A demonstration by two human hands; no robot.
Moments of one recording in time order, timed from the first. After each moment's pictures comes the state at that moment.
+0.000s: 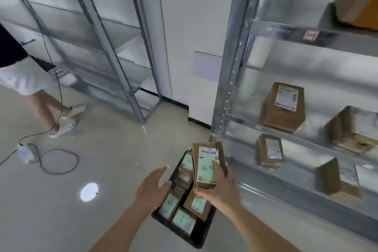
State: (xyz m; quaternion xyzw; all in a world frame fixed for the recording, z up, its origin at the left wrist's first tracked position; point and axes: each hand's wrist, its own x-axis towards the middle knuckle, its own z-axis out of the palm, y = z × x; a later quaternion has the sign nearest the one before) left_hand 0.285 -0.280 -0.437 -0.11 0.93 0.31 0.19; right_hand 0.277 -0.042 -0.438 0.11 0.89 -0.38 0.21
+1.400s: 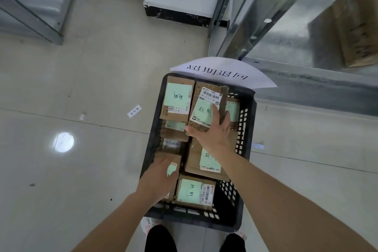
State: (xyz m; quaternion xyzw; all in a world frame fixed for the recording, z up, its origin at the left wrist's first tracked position) left_hand 0.153 -0.323 -0.974 0.02 0.86 0.23 0.45; right_hand 0.107 -0.119 -0.984 0.35 0.82 -0.39 0.24
